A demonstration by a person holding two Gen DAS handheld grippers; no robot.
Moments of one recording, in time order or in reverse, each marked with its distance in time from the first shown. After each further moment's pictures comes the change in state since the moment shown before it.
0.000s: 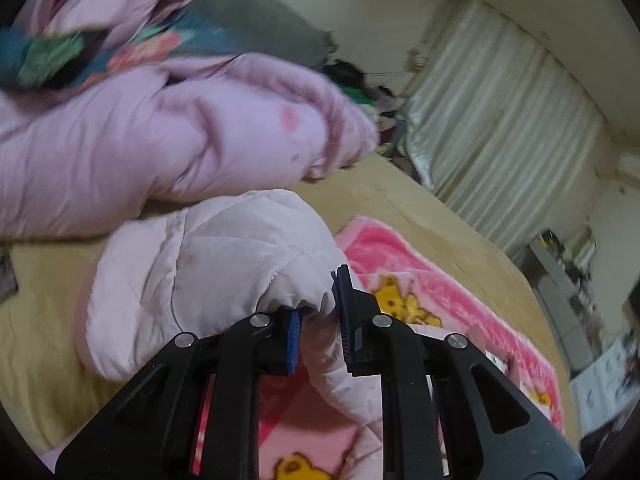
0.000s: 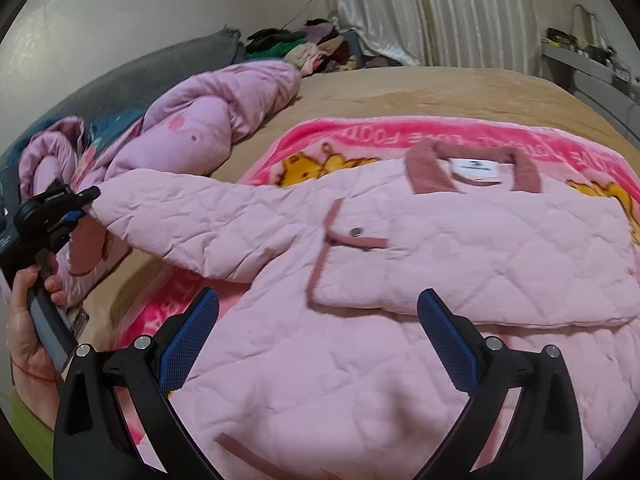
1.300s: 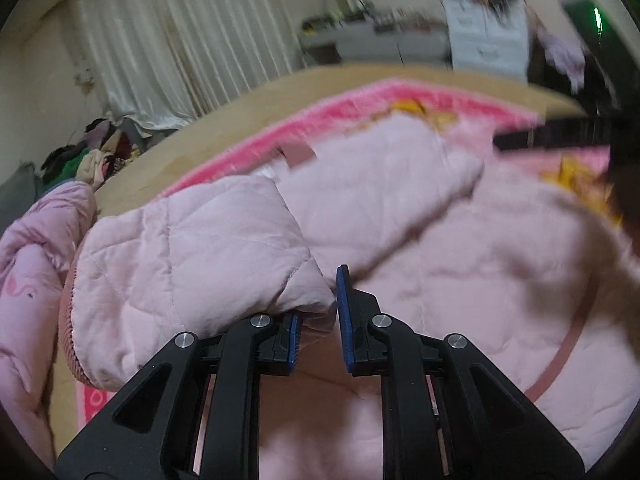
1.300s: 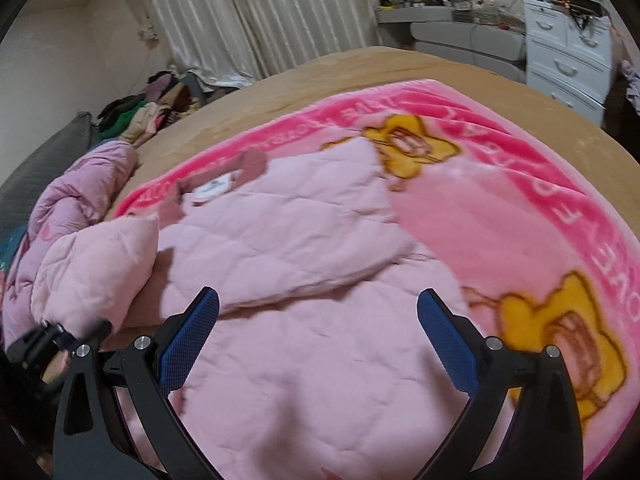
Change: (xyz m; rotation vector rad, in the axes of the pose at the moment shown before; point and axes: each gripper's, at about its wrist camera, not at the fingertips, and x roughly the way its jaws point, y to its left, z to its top) left arm -0.010 -0.296 -0.299 1.184 0.258 -0.415; right arm -0.119 -0.256 -0.067 0.393 -0.070 -0.353
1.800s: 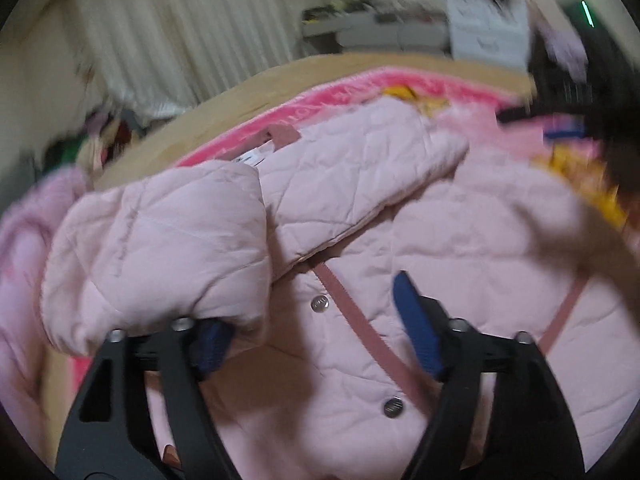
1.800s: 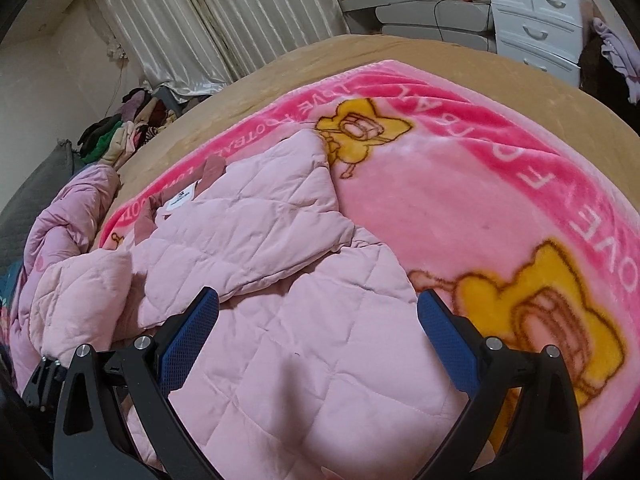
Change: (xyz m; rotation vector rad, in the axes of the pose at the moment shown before) left arm -0.023 -0.003 -0.013 -0.129 0.009 -0.034; right arm -0.003 -0.041 -0.003 0.109 0.013 0.002
